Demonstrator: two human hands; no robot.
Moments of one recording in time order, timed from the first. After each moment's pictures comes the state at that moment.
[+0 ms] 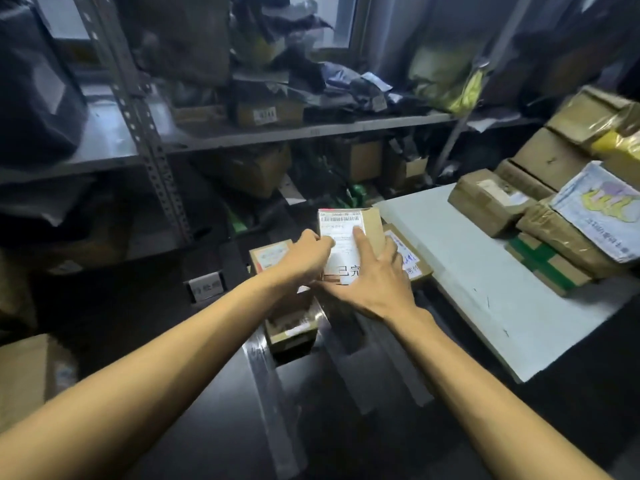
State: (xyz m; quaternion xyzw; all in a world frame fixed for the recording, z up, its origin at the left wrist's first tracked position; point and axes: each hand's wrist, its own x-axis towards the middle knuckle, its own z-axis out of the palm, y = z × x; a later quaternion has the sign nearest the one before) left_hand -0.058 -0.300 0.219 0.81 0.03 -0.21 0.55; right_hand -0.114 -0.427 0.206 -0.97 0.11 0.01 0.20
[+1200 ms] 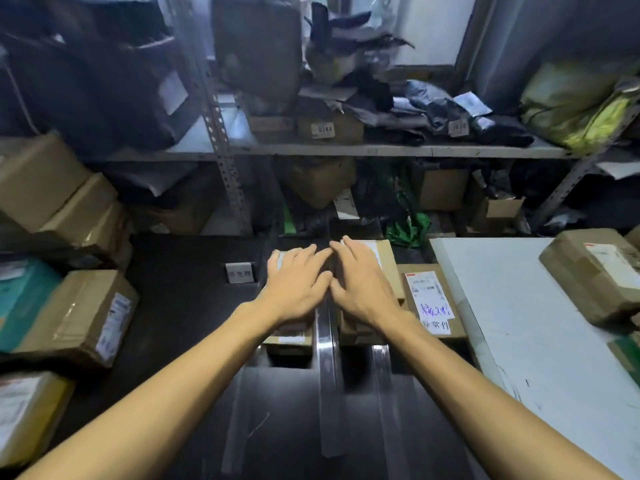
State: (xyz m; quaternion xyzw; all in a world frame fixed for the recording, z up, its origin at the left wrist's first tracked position) left_hand -0.072 -0.349 0.202 0.98 0.01 -0.04 0.17; right_hand -0.033 -0.492 0.195 -0.93 -0.25 0.04 0.25
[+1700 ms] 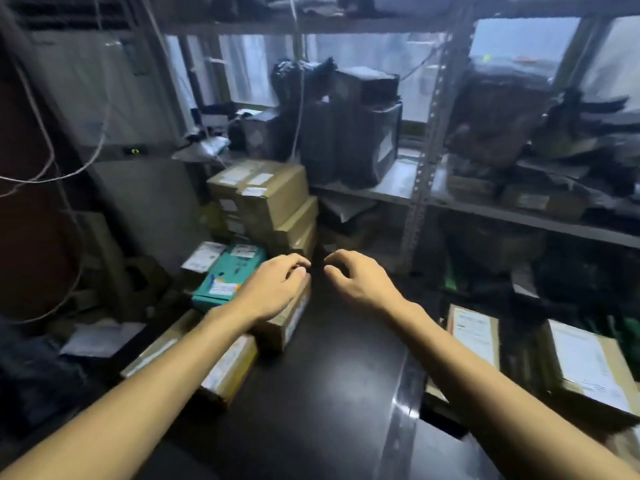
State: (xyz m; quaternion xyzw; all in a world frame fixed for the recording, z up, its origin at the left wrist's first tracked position) left_hand -0.274 -0.058 0.272 0.93 0.23 0.13 0.26; right_hand -0.148 -0.193 0.275 -0.83 -0.47 0.09 0.29
